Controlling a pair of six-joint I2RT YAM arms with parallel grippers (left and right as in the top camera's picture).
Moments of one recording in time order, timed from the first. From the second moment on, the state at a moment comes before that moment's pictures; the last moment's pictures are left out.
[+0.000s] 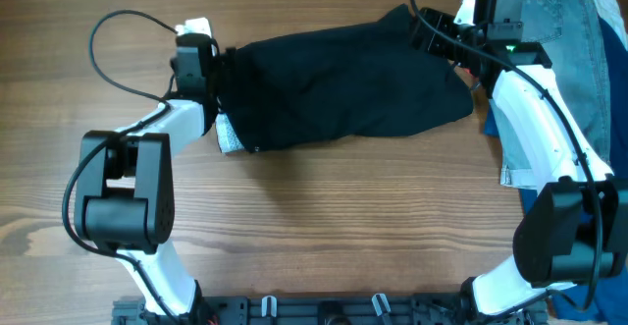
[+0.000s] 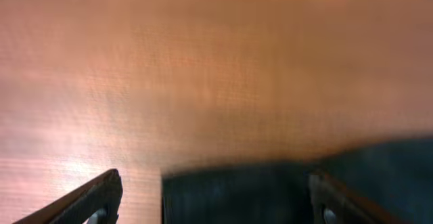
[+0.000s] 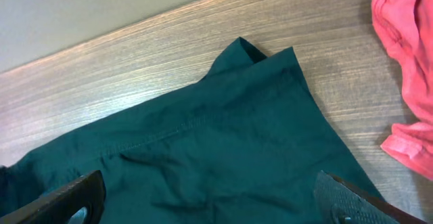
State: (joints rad) left arm -0.09 1.96 1.06 0.21 -0.13 -0.20; right arm 0.05 1.76 1.40 -0.42 -0.19 0.30
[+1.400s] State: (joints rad) left arm -0.10 1.83 1.06 -0.29 0.04 -0.39; right arm 0.04 2.15 1.40 -0.20 -0.05 0.07
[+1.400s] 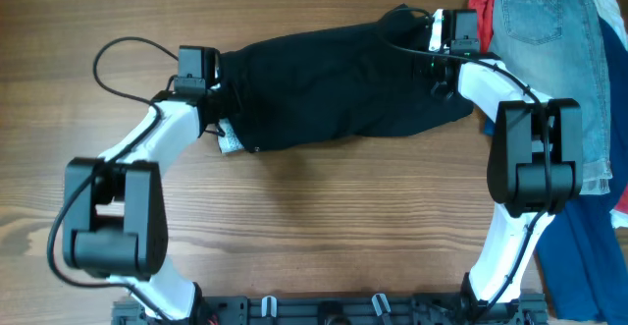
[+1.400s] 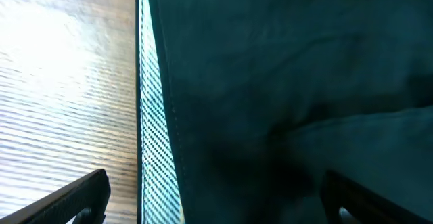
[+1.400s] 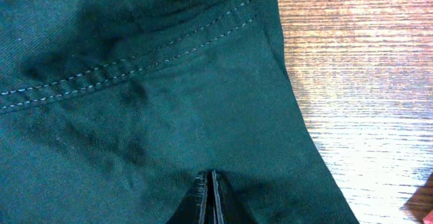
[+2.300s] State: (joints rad) left arm -0.03 1.93 1.08 -0.21 0.17 -0.32; right arm 0.05 2.13 1.40 -0.28 -0.12 0.07
